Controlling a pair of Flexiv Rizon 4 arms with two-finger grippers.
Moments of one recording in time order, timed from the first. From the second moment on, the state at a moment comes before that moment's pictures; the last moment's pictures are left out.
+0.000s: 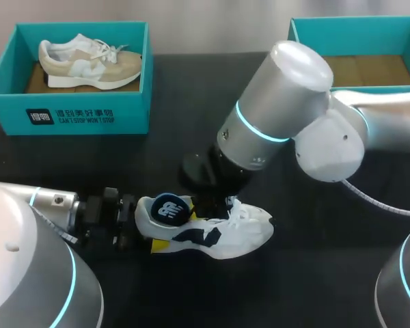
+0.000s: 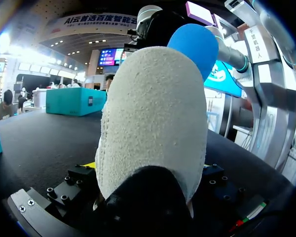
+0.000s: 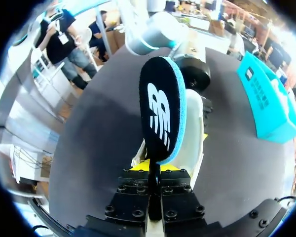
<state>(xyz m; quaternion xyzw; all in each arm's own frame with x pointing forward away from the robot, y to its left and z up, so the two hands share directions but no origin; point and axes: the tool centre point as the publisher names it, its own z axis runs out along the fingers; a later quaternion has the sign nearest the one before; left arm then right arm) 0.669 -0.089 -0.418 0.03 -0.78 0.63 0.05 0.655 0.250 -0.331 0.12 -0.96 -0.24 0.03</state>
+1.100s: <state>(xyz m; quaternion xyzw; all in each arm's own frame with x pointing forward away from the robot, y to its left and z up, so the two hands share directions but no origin) 0.670 -0.089 -0.418 0.03 -0.78 0.63 0.05 0.681 0.289 -0.315 0.15 -0.96 -0.21 0.06</state>
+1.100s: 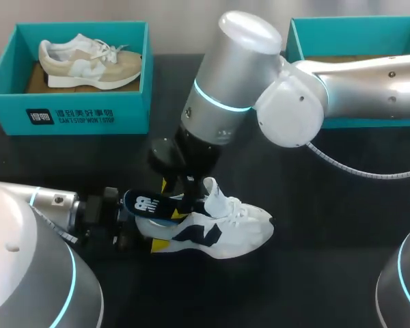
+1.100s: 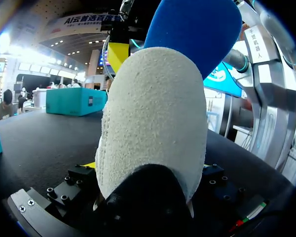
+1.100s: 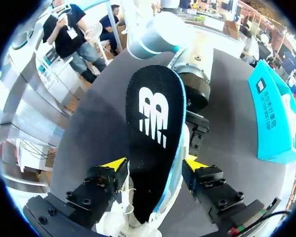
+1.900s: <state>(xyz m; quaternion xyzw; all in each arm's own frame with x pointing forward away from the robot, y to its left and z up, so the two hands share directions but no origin) 0.670 -0.089 -0.418 0.03 -0.78 0.63 0.05 0.682 0.288 -0.287 0.14 -0.96 -0.21 0.10</state>
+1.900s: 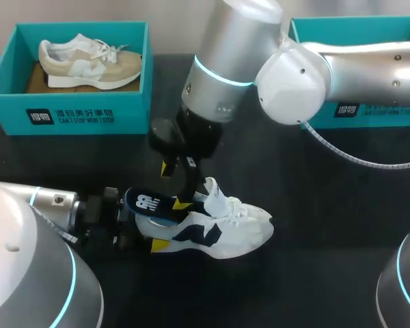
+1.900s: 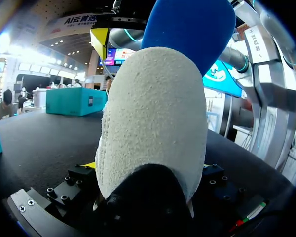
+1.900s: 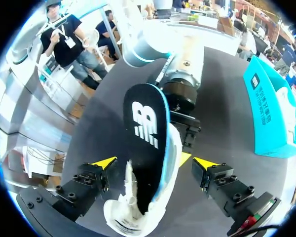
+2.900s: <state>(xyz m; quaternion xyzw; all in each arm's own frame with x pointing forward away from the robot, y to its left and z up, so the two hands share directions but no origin) 0.670 -0.089 -0.418 0.03 -0.78 0.63 0.05 0.686 0.302 -0.312 0.16 -0.91 -0.20 0.33</state>
